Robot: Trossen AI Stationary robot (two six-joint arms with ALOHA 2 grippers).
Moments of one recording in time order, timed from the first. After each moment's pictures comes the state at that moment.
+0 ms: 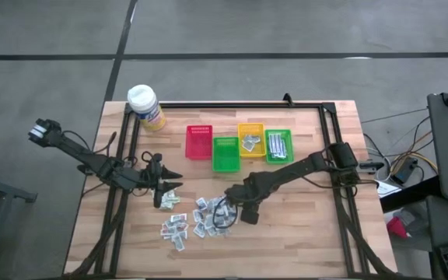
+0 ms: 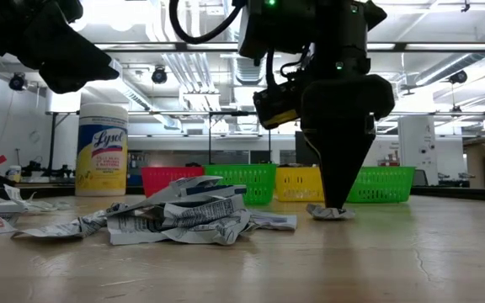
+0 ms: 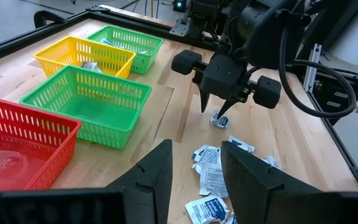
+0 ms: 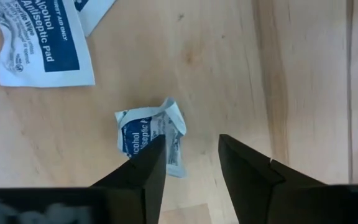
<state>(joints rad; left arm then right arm) -0.48 0.67 0.34 0.00 -0.54 -0.44 0.23 2.04 1.42 -0.85 0.00 0.51</state>
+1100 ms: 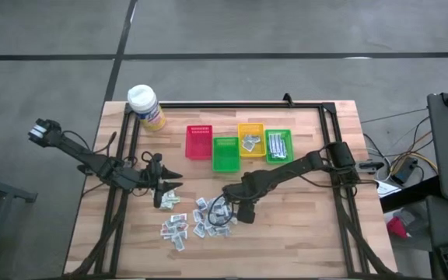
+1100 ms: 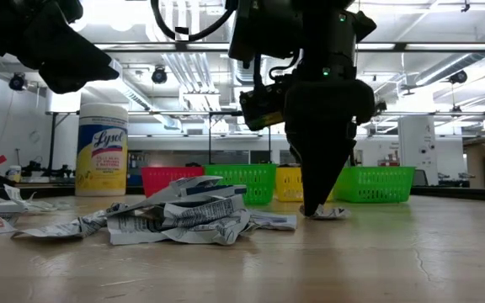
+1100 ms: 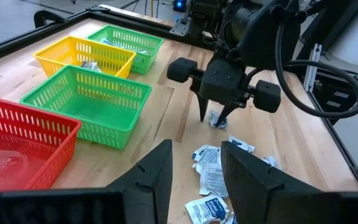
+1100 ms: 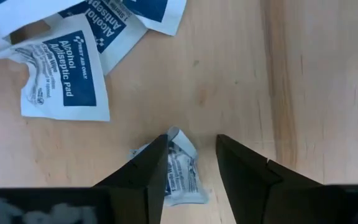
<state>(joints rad) -0.48 0.67 0.34 0.00 -0.54 -0.44 0.21 2.08 1.42 -0.76 -0.02 0.44</state>
